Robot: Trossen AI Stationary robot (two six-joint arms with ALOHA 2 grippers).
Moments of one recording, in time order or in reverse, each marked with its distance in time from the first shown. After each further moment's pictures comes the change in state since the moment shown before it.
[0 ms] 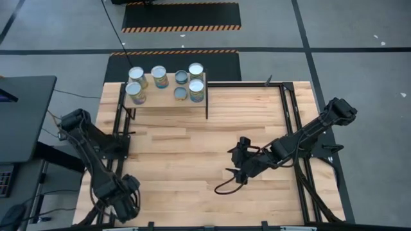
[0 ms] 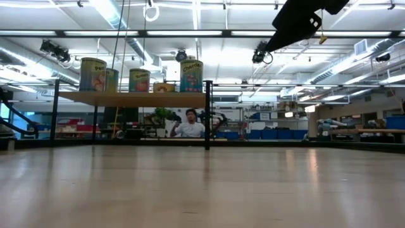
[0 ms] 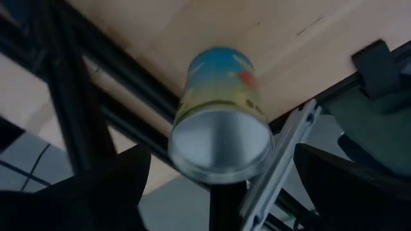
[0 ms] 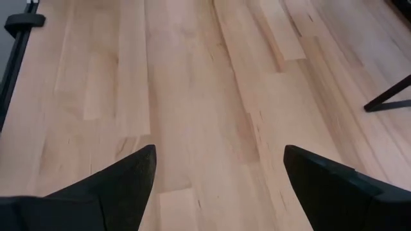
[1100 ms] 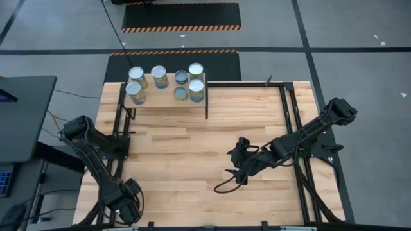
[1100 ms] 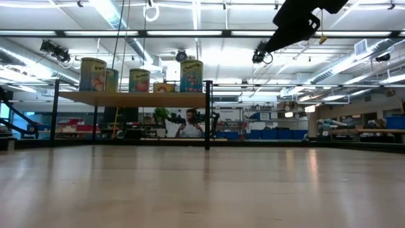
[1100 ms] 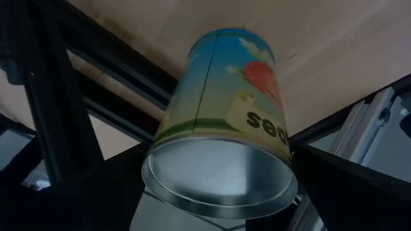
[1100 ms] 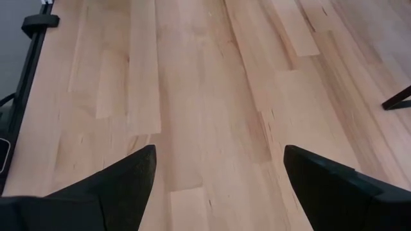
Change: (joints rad) left arm -0.016 0.112 -0.077 0.070 0.111 0.140; right arm -0.018 0.000 0.000 0.015 -0.056 0.000
